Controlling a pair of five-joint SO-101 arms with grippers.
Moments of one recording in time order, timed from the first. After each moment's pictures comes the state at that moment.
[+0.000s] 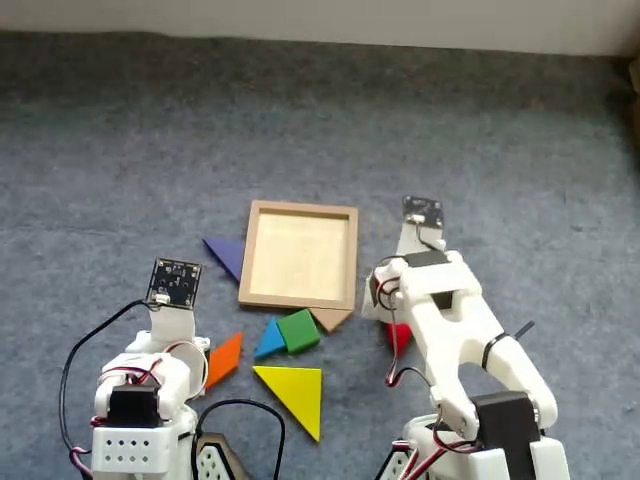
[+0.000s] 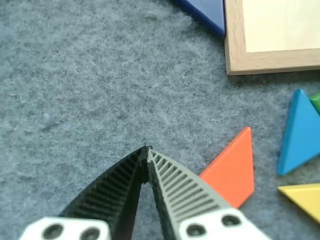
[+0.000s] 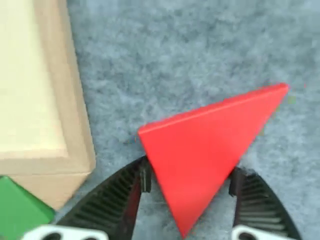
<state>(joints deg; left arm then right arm) -5.7 -101.9 96.0 75.6 -0.8 -13.8 -11.7 49.8 52.0 -18.2</state>
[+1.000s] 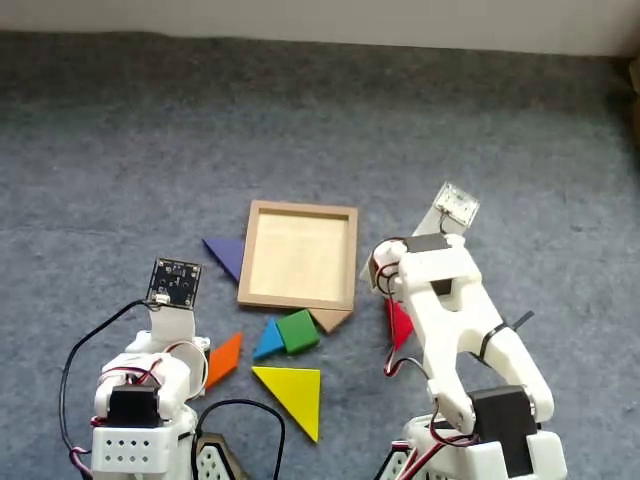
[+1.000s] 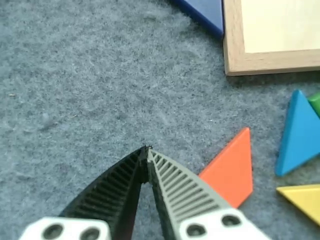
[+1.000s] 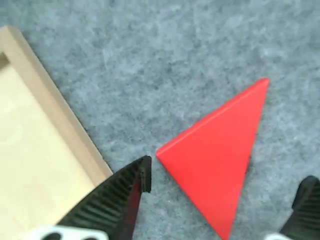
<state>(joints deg) -5.7 -101.9 96.0 75.6 -0.8 -14.7 -10.7 43.5 50.9 -40.1</state>
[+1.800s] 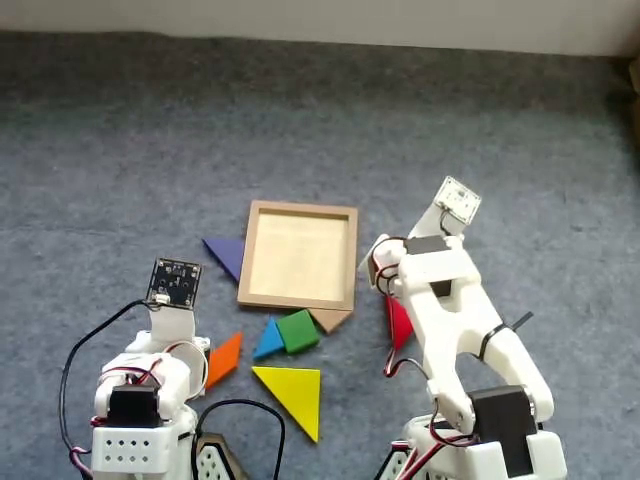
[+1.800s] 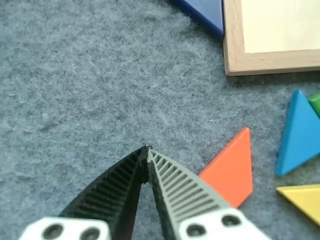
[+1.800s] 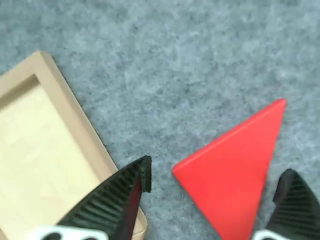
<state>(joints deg) -5.7 -101.9 96.0 75.6 -0.8 -14.7 -10.7 44.5 46.9 -40.8</state>
